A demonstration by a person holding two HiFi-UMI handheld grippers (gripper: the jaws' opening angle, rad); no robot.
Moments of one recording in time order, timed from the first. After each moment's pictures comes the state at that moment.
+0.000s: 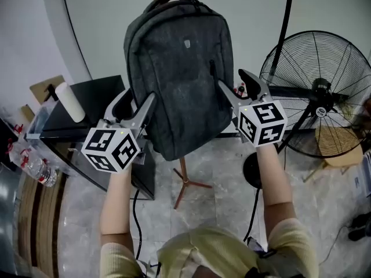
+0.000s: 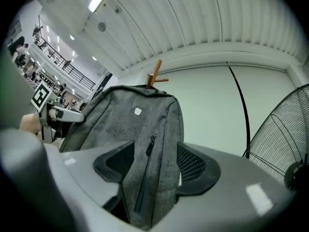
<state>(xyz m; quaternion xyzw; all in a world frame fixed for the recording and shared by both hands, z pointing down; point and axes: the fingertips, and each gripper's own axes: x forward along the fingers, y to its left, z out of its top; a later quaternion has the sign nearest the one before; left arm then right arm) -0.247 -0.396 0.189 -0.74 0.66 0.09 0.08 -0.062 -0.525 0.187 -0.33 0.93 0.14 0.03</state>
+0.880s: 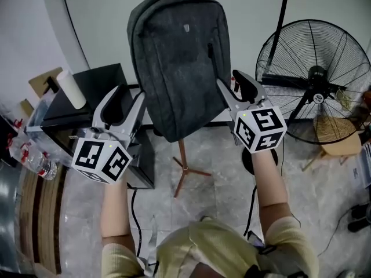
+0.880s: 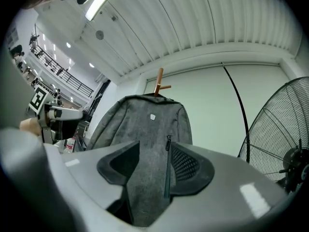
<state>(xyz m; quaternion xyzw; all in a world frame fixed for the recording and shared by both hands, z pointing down) -0.227 -0.317 0.181 -0.74 0.65 0.10 0.13 -0.050 -0.457 0.204 -0.32 0.94 0.12 0.06</state>
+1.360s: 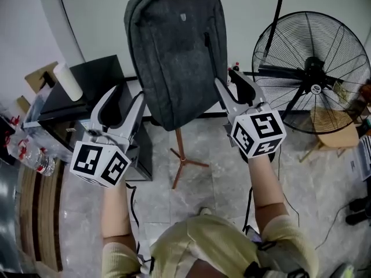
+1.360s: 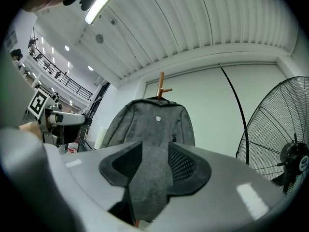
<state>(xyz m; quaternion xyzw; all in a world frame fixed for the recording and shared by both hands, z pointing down) -0.212 -0.293 0.194 -0.75 0.64 0.09 0.12 -0.041 -0.421 0.215 -0.33 0.94 0.11 0.08</state>
